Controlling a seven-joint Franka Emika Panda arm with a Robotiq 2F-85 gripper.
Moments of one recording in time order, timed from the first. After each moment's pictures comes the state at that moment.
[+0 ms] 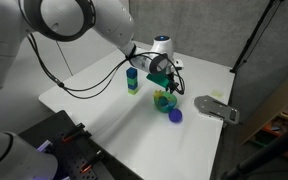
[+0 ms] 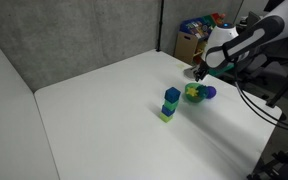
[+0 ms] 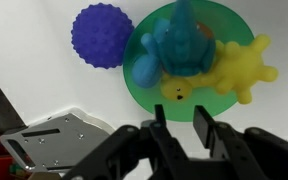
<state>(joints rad) 0.01 0.77 -0.13 -1.71 -0.07 2.66 0.05</state>
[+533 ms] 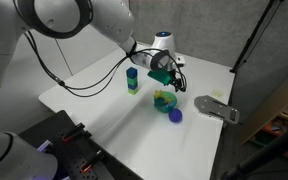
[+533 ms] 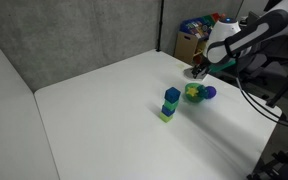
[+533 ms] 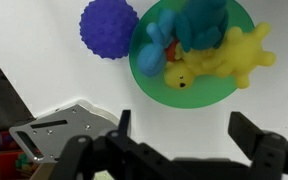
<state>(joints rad) 0.01 0.74 -0.14 -1.70 -0.07 2.64 0.05</state>
